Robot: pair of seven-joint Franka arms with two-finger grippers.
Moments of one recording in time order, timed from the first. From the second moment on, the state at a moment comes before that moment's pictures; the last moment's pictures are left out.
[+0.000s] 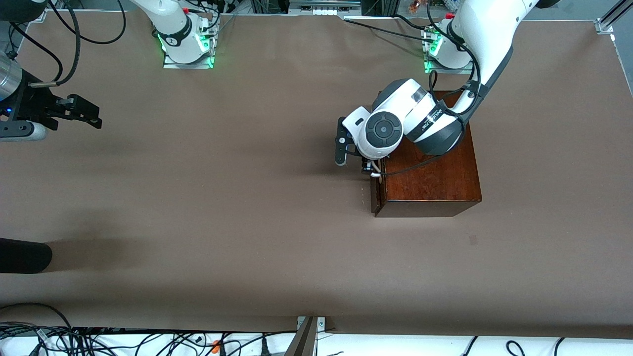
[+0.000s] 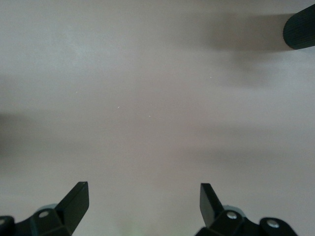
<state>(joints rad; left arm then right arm) -0.12 0.59 -0.58 -1.59 0.16 1.83 0.91 0.13 0.06 -0.09 -1.54 0.00 1.55 -0.01</state>
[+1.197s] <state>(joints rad) -0.08 0.41 -0.37 -1.22 0.11 1.31 0.38 0.13 0.07 -0.10 -1.54 0.00 1.56 -0.01</state>
